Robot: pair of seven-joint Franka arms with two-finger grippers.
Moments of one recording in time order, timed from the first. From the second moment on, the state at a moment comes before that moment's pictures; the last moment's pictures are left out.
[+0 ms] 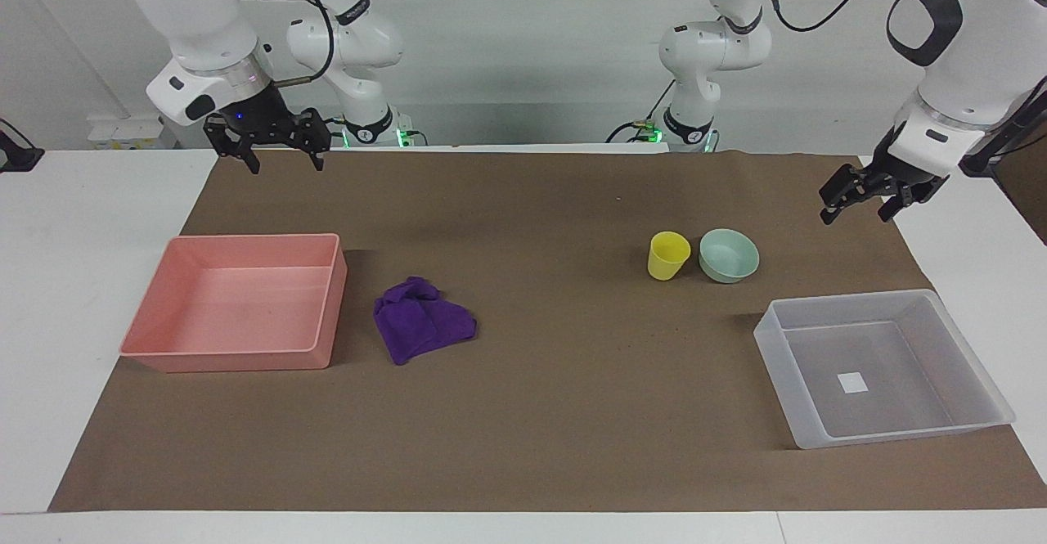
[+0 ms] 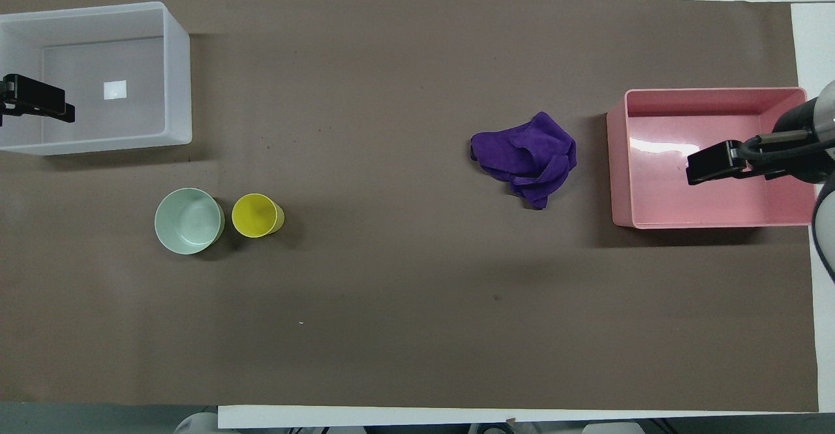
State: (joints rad) left arm -0.03 0.04 -0.01 -1.61 -0.02 1.67 0.01; right arm -0.04 -0.10 0.07 -1.69 0.01 1.51 0.01
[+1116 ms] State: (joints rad) left arm -0.09 -0.18 -0.02 -2.37 -0.02 2.12 -0.07; right arm 0.18 0.26 0.09 -1.82 0.07 2.13 0.09
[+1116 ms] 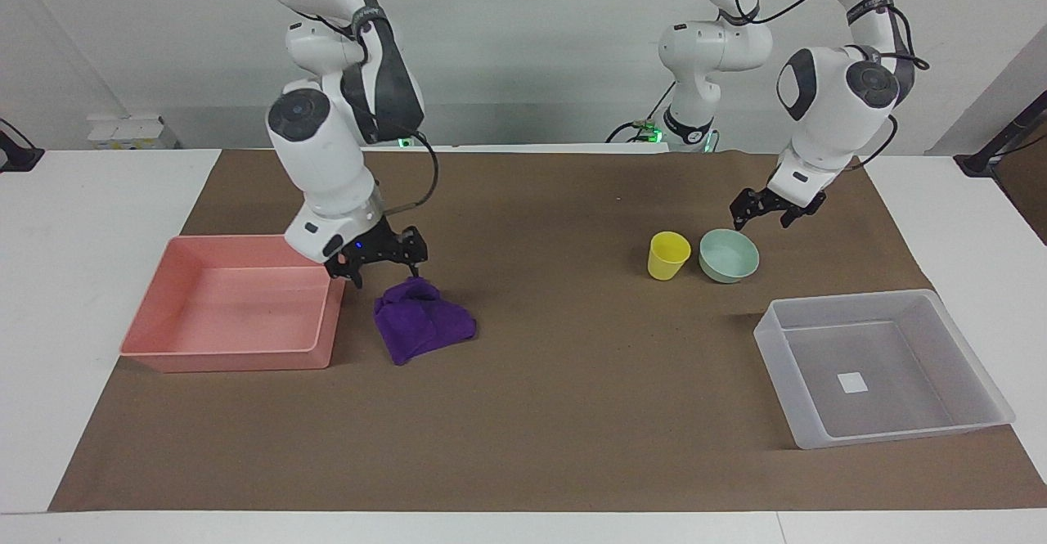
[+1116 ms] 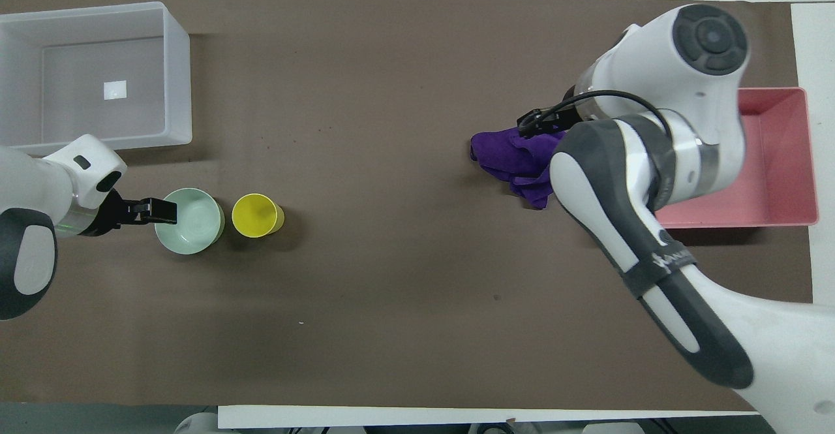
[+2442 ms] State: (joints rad) left arm 0.02 -0.01 -0.01 -1.87 -0.02 1.90 -0.12; right arm 0.19 0.33 0.07 -1.90 0.06 2.19 0.11
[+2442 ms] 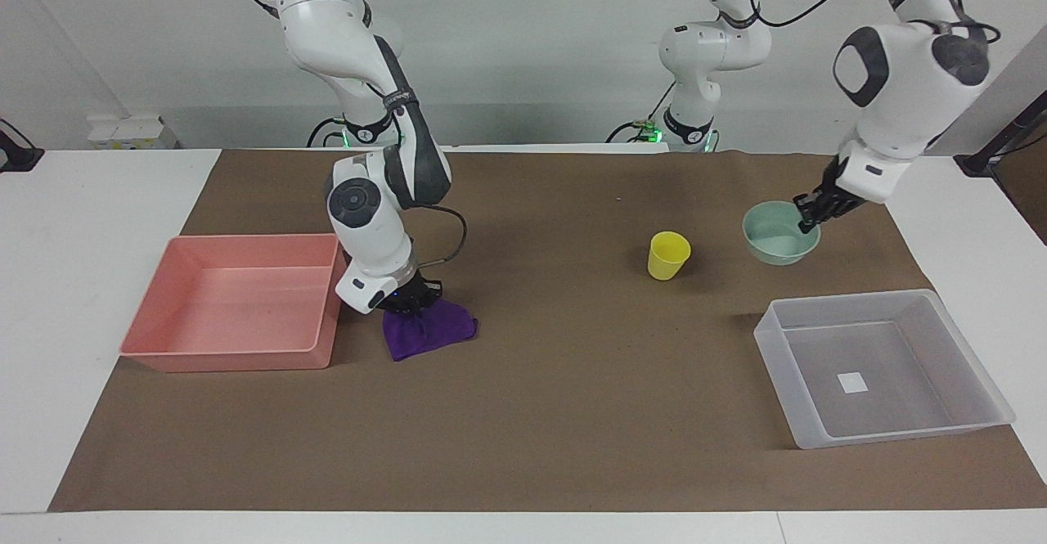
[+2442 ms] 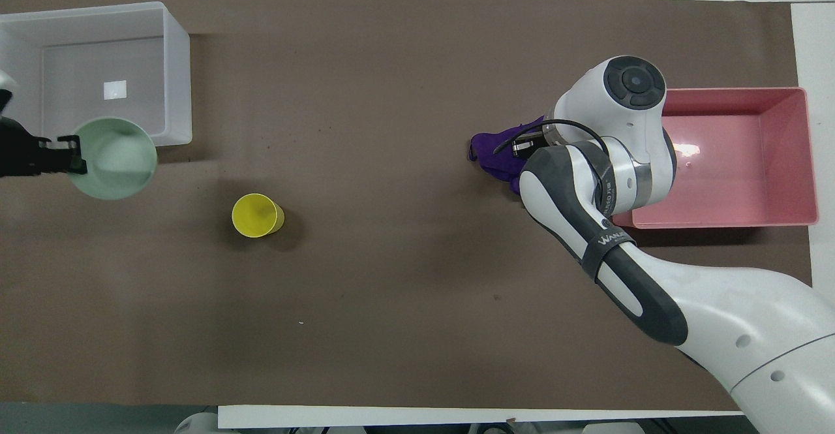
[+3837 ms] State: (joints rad) left arm -0.13 0.10 -0.02 -1.83 0.01 1.81 -0.18; right arm -0.14 0.03 0.06 -1.59 -0.03 1.62 -0.16
